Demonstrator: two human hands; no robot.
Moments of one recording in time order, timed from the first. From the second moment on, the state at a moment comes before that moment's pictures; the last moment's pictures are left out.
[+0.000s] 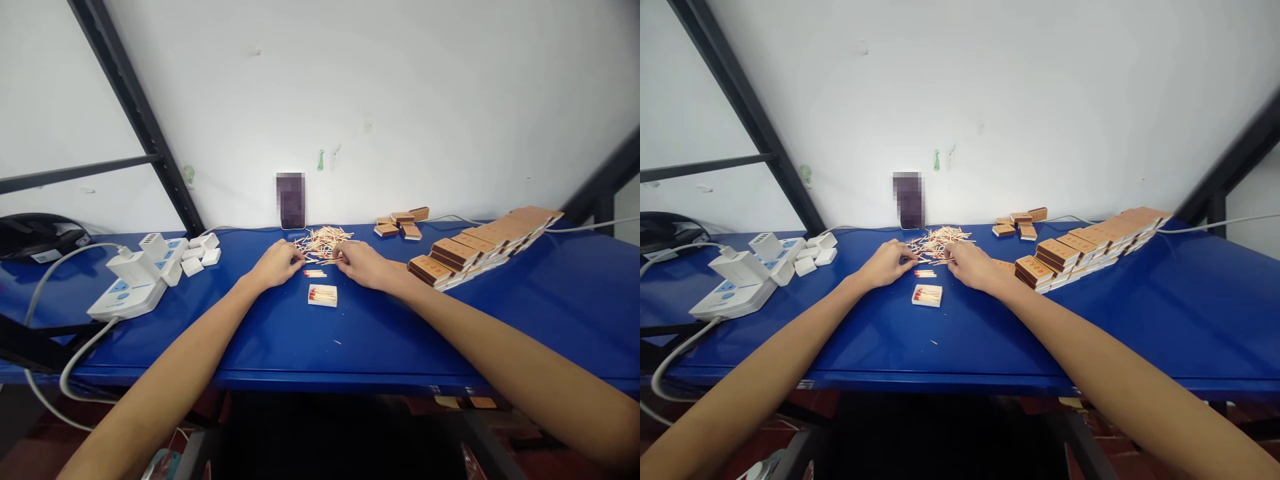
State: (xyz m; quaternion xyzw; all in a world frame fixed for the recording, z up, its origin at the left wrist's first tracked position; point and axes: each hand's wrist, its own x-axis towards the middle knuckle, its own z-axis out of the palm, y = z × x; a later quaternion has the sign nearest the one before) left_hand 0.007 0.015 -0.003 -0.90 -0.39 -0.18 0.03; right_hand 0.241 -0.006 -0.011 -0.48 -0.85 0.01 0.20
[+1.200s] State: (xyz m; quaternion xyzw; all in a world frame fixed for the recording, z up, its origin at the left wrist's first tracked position) left_hand 0.003 0.007 0.005 -0.90 -0.38 -0.20 -0.05; right_hand 0.226 -0.018 -0.008 -0.45 -0.83 0.09 0.31
